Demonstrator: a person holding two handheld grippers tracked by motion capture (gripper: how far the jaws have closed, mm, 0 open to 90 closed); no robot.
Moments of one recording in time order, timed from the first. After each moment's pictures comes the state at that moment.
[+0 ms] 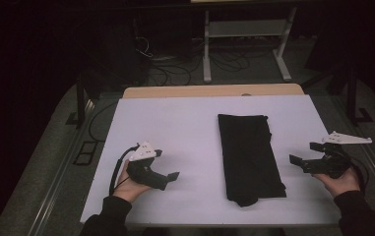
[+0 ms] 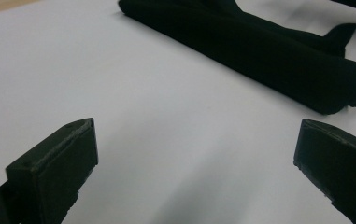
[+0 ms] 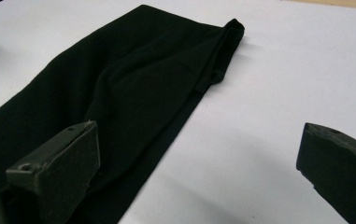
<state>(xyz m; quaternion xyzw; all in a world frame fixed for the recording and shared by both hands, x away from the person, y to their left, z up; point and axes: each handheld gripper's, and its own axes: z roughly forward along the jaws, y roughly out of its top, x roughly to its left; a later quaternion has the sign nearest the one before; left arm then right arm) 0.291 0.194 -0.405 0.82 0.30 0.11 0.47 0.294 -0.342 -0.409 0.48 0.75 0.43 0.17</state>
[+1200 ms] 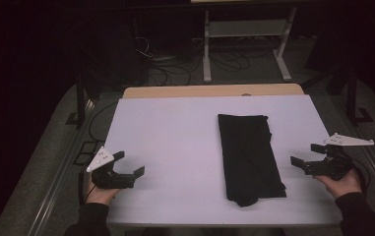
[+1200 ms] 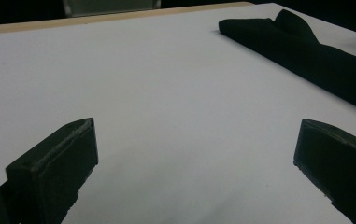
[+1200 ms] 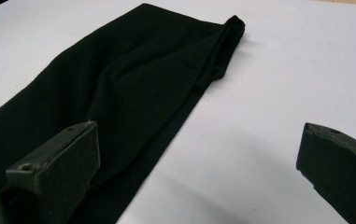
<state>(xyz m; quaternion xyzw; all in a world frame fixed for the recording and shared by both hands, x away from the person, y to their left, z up) 0.276 0.286 -0.425 0.74 0.40 0.19 0.50 0.289 -0.345 -0.411 0.48 0.75 0.44 0.16</state>
